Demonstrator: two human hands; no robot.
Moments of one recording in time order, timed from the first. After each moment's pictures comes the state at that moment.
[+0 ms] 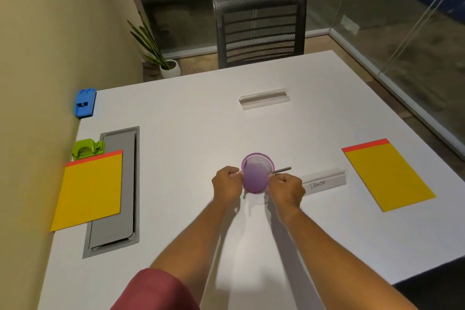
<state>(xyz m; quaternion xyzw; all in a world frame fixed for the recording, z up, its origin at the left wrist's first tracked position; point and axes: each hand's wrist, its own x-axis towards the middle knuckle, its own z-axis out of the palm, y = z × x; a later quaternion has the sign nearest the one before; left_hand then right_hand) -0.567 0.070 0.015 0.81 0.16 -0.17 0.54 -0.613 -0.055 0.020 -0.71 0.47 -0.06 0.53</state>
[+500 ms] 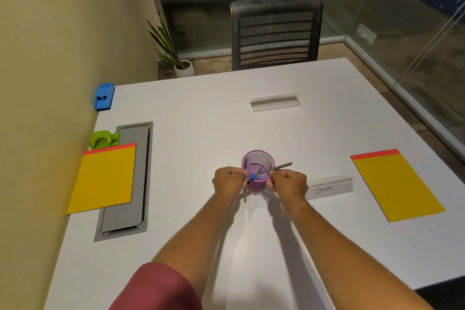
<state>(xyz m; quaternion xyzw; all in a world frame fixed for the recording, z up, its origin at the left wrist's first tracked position) -0.571 0.079 0.027 0.74 0.25 -0.17 0.60 -0.605 -0.055 0.035 -0.66 0.45 -0.04 0.60</state>
